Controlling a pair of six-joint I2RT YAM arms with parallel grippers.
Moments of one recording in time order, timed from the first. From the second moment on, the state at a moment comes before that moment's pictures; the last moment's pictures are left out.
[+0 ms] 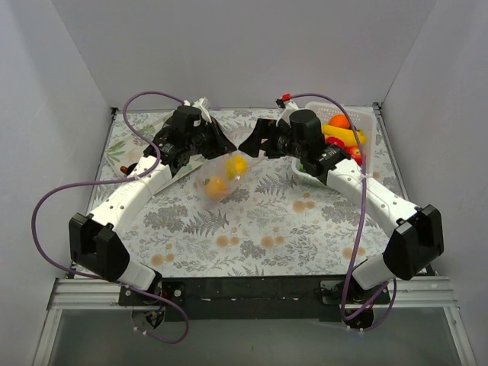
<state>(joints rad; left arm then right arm) -0.47 1.48 1.37 -0.42 0.25 -0.73 0.62 1.48 1.27 -0.16 -0.25 0.57</state>
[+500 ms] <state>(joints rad) -0.43 1.46 1.37 -0.42 0.25 -0.74 0.54 1.46 1.45 -0.36 -0.06 0.42</state>
